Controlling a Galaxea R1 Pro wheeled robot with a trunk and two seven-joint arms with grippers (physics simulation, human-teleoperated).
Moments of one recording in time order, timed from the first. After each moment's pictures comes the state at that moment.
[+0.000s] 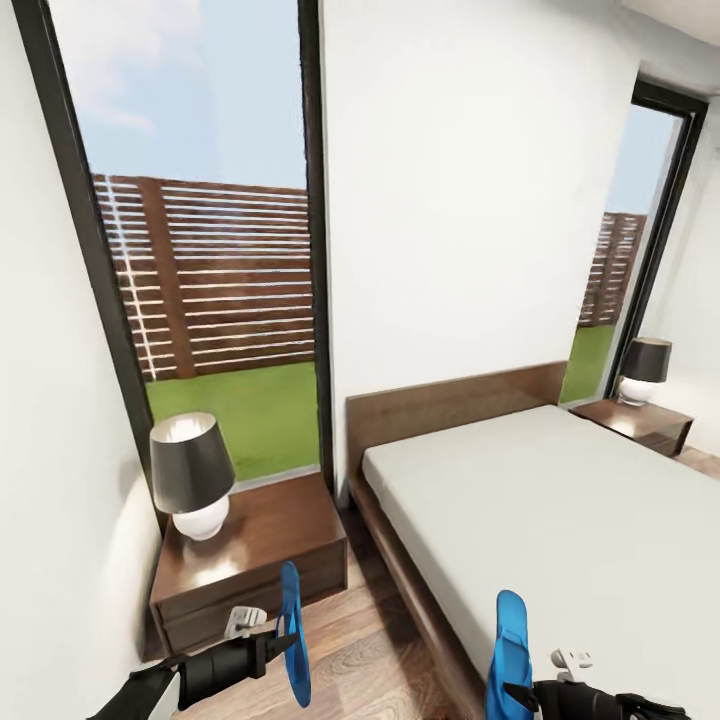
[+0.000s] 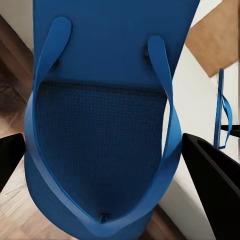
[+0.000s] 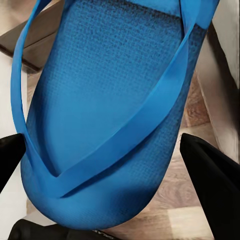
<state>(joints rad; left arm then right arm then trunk) -0.46 0.05 0.34 -0.37 -0.11 0.12 -1.01 -0.40 -0.39 0.50 -0.38 -0.67 0.14 0.65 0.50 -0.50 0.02</state>
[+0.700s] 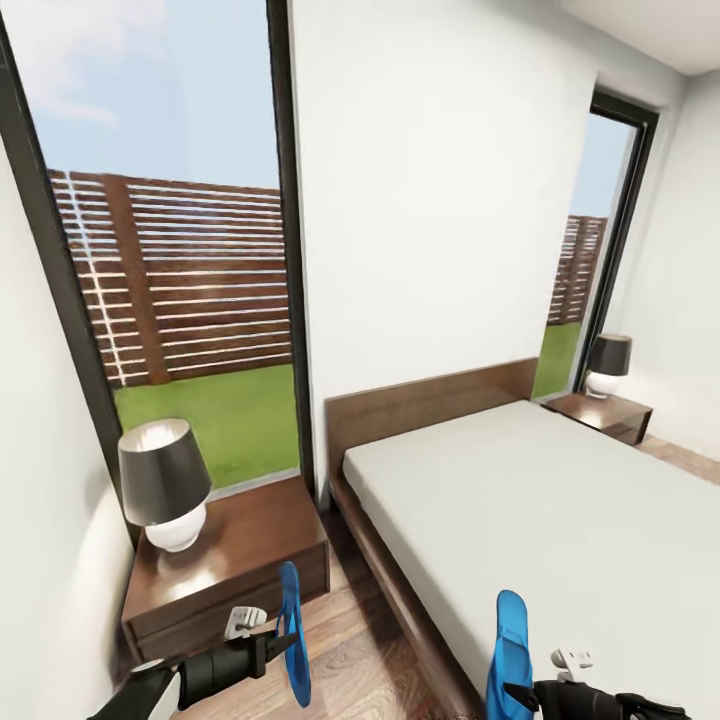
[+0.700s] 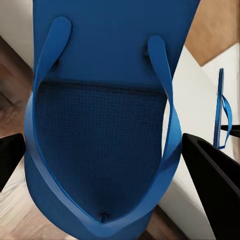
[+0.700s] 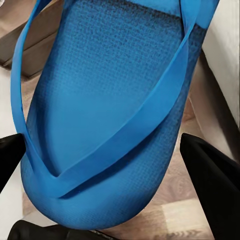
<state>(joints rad) -0.46 0.05 0.34 -0.37 -0.11 0.12 -1.01 -0.40 -0.39 0.50 -0.38 -0.67 0.14 0.64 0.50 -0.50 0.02</state>
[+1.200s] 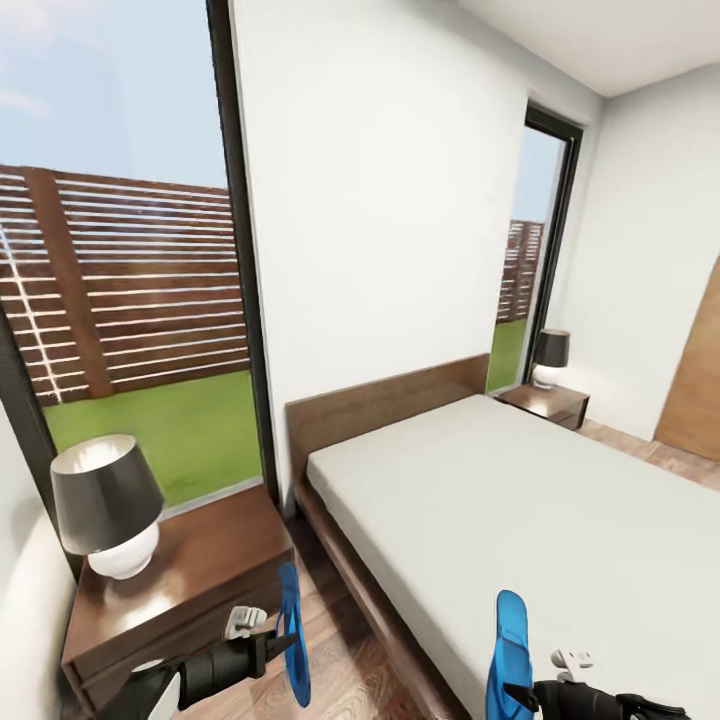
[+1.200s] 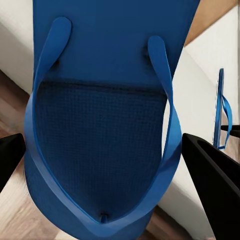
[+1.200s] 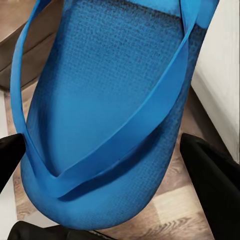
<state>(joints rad) -0.46 0.05 0.34 -0.37 -0.11 0.12 -1.01 -0.40 -0.39 0.50 -0.38 -0.67 0.14 0.64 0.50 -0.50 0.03</state>
